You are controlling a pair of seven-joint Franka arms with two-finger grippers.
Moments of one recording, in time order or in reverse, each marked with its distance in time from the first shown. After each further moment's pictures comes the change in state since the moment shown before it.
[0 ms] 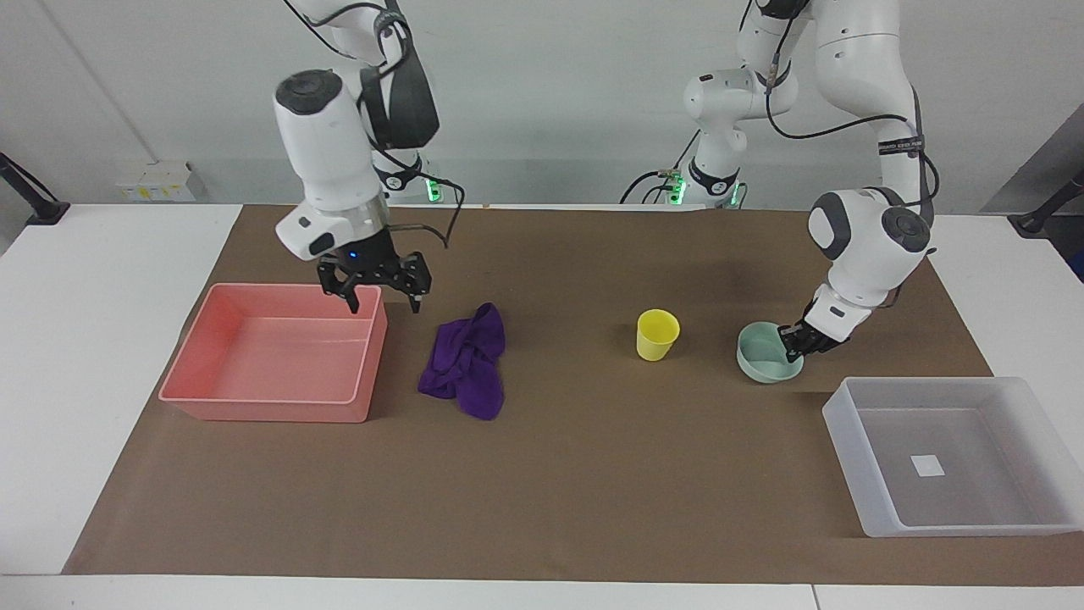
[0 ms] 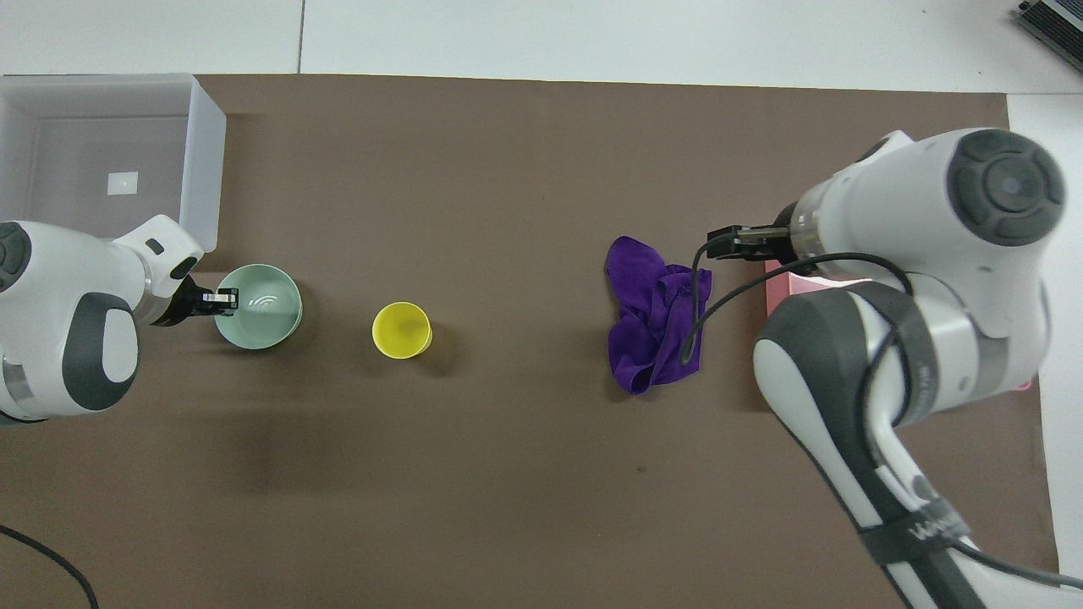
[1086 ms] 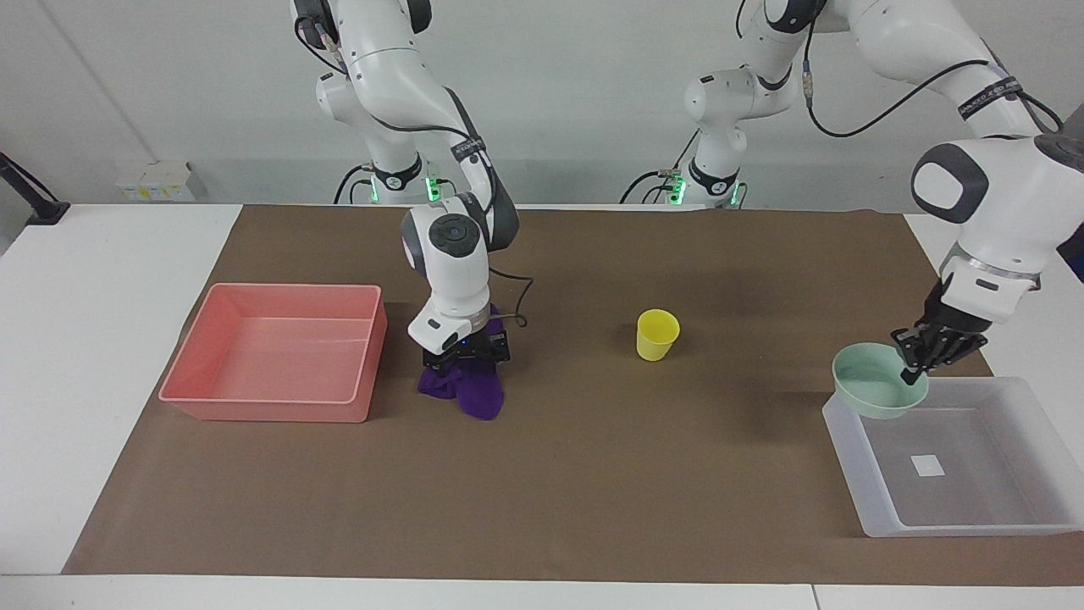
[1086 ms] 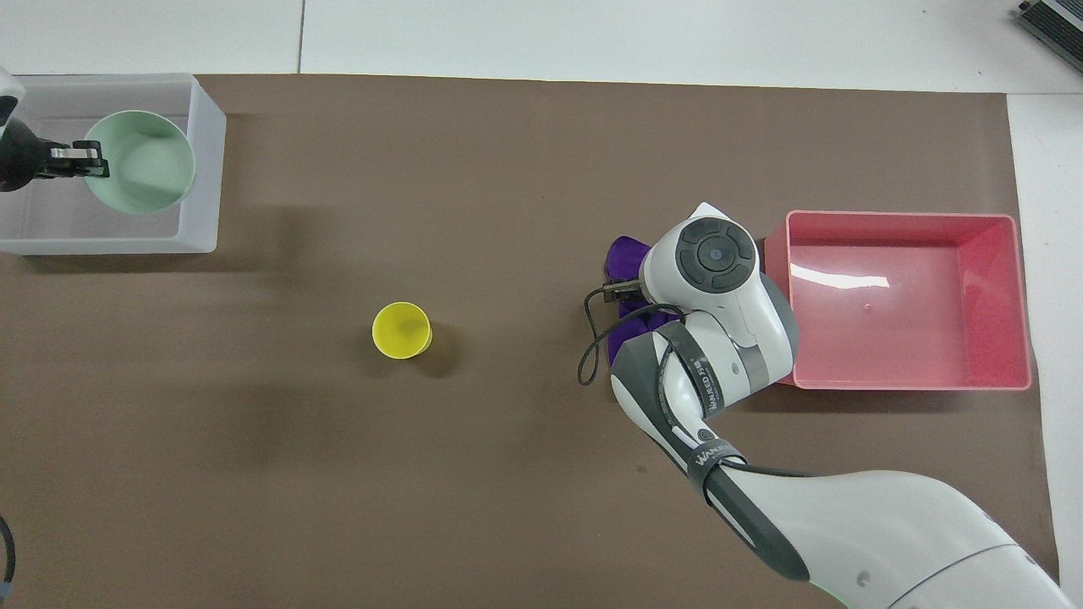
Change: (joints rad) left arm 0.088 0.139 0.014 0.578 0.029 -0.202 0.028; right arm 0.110 0.237 -0.004 -0.110 -0.077 0.274 0.072
